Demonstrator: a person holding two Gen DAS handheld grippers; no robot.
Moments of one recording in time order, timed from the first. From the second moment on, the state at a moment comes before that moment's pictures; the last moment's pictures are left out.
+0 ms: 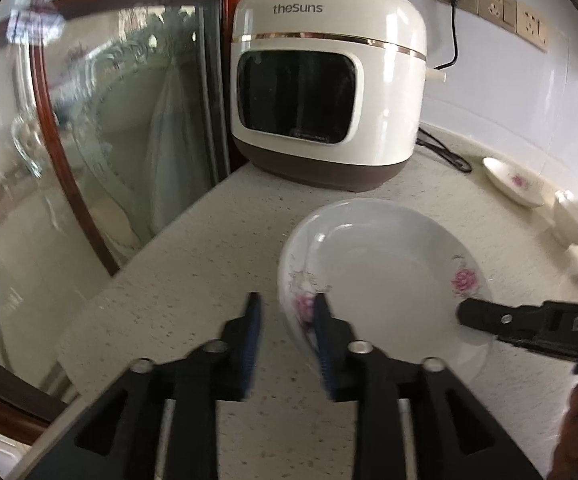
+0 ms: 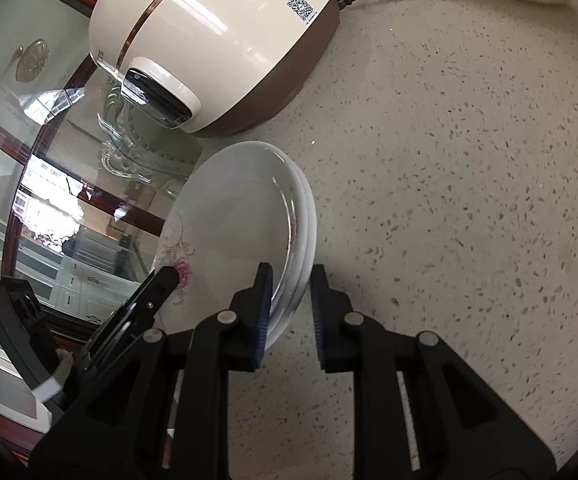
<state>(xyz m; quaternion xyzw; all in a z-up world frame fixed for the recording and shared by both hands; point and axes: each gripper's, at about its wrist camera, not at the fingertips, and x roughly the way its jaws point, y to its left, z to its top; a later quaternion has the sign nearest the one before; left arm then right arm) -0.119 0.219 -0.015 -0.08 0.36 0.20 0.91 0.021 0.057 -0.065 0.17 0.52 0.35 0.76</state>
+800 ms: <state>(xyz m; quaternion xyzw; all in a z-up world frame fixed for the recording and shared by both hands) -0.067 0.197 0.060 -0.24 0.30 0.01 0.92 0.046 -0.004 0.022 0.16 0.45 0.31 0.82</state>
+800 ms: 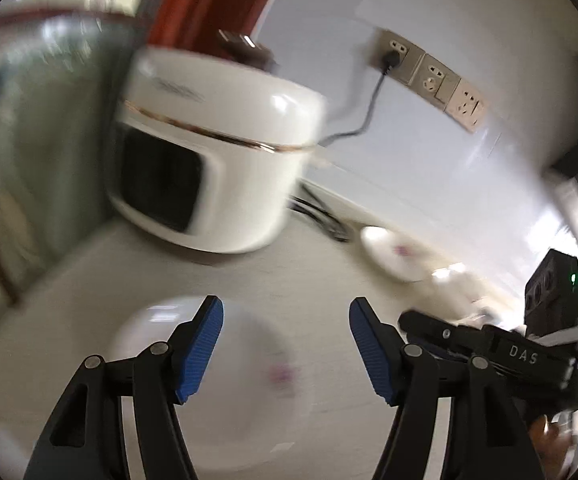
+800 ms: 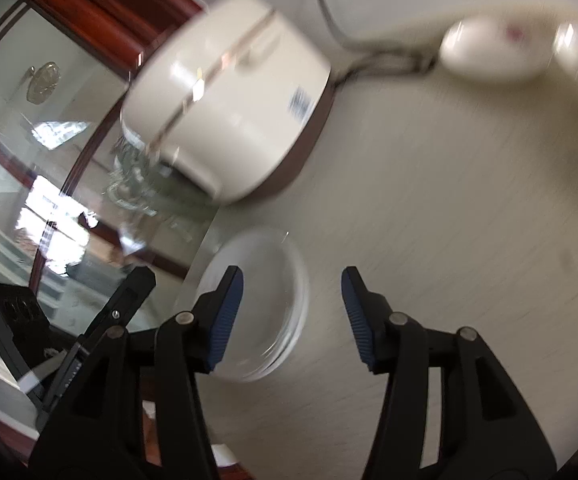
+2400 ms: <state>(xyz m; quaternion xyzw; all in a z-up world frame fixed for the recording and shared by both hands) 0.246 0.085 -0.056 -0.34 0.49 -0.06 0.80 0.335 -0.110 -0.040 0.05 0.59 0.11 0.80</state>
